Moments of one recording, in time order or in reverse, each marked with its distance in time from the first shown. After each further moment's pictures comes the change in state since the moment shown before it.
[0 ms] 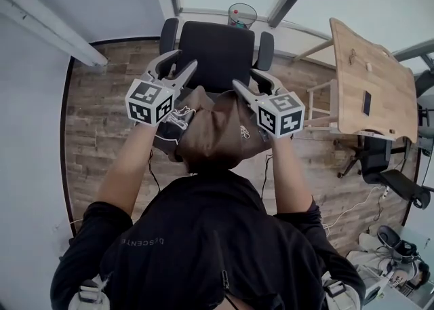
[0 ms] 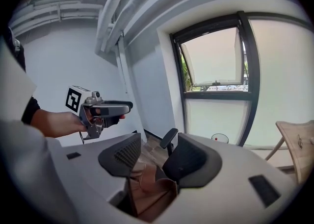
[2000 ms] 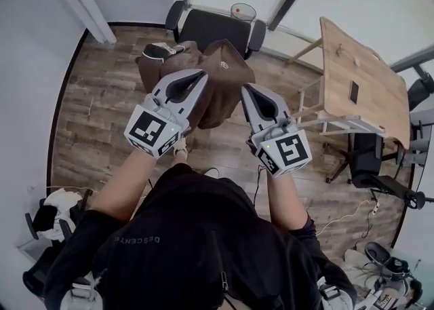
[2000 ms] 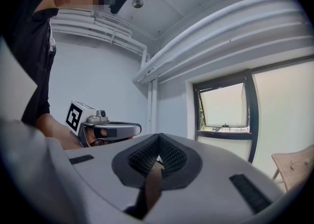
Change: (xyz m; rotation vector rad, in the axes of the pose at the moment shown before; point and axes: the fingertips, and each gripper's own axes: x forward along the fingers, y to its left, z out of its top) left arm -0.183 -0.316 0.033 0.128 -0.299 -0.002; right arm -0.294 0.161 -0.040 -0.252 -0.429 0.110
